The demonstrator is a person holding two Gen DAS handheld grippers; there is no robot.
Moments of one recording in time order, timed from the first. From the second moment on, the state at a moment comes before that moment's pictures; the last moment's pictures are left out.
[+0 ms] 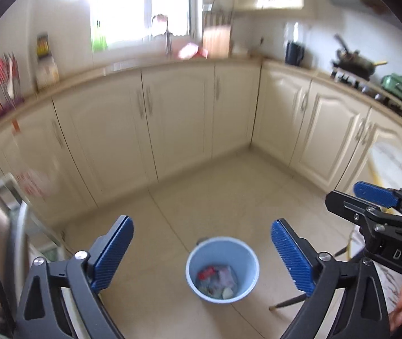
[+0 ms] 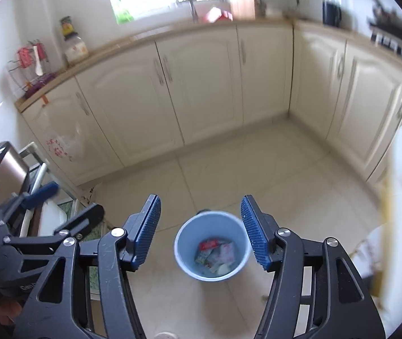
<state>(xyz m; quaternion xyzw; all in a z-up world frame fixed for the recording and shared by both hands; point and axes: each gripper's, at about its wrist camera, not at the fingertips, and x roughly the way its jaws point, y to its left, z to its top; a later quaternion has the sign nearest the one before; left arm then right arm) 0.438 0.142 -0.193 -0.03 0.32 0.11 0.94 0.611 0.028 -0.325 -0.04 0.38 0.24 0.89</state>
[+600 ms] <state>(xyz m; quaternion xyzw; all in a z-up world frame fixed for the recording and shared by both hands) 0.202 -0.002 -0.090 -0.03 0.12 0.02 0.99 0.342 -0.135 -0.109 -0.01 0.17 0.11 0.98</state>
